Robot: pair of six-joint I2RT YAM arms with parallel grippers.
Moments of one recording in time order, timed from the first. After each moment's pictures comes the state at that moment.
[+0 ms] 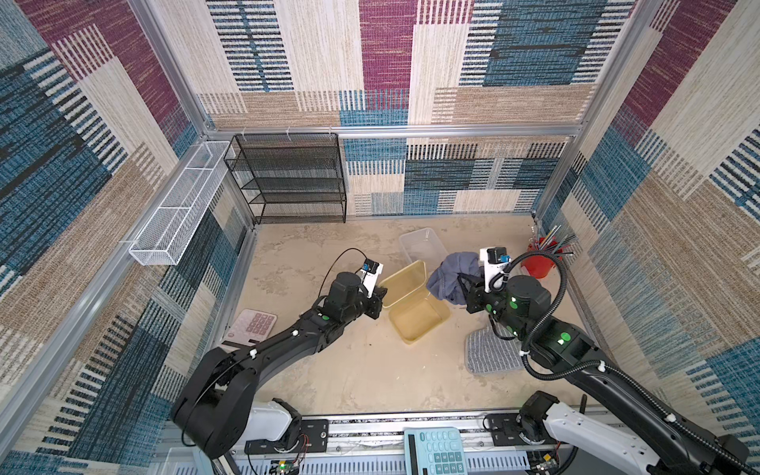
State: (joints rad) left arm -0.59 1.41 0.74 0.19 0.14 -0.12; right arm 0.62 0.81 0.80 -0.26 0.19 0.30
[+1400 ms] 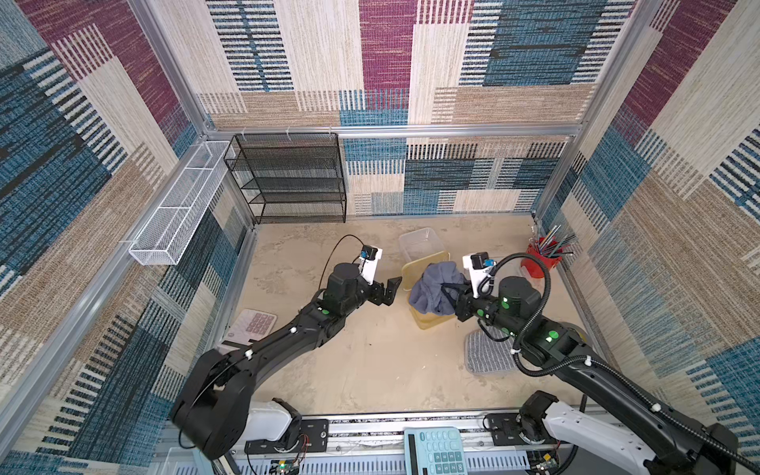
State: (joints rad) left arm -0.58 1.29 0.75 0.23 0.03 -0.17; right arm 0.72 0.93 0.76 -0.12 -0.09 0.33
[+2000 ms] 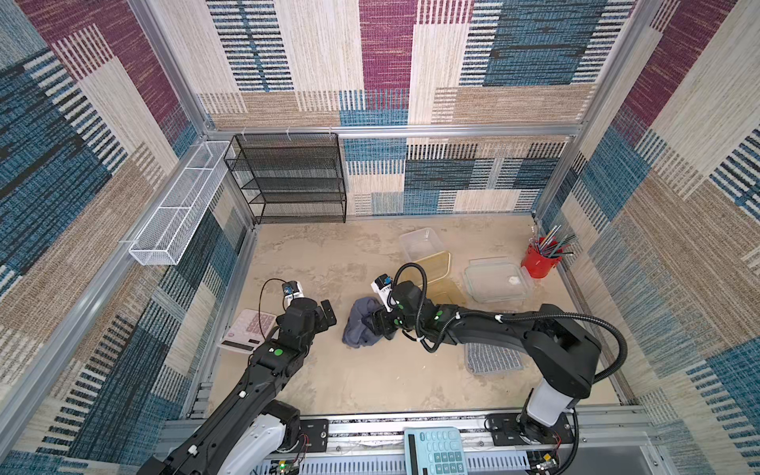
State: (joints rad) left arm -0.37 0.85 0.50 -0.32 -0.36 -0.53; right arm 0.93 1.72 1.00 0.07 -0.10 0.40
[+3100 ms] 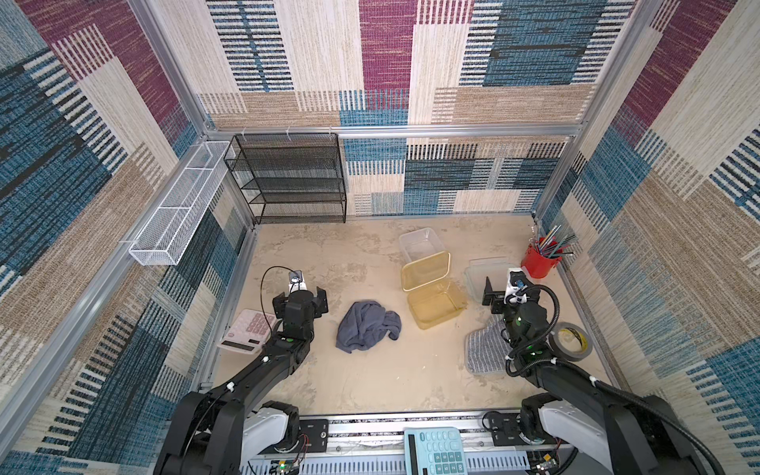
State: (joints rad) left arm -0.24 1.18 0.36 0.37 -0.47 -0.08; right arm 0.19 1.09 0.18 0.82 0.31 -0.09
